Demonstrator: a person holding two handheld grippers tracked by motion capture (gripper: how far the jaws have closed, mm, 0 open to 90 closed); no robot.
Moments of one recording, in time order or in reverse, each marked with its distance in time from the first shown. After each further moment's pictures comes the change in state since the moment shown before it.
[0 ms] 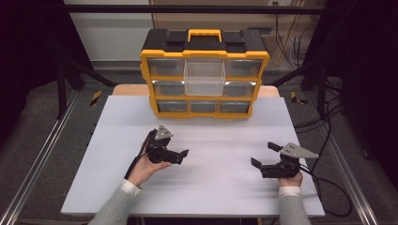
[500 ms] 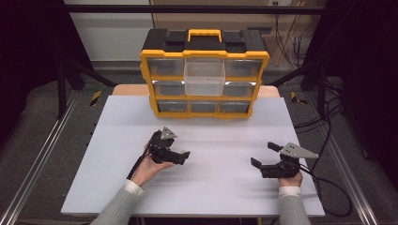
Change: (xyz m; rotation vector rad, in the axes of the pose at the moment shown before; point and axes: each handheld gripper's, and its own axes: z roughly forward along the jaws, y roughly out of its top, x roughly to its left) left arm -0.001 -0.004 0.016 0.079 0.002 -0.011; right arm 0.000 0.000 0.000 0.001 0.001 0.001
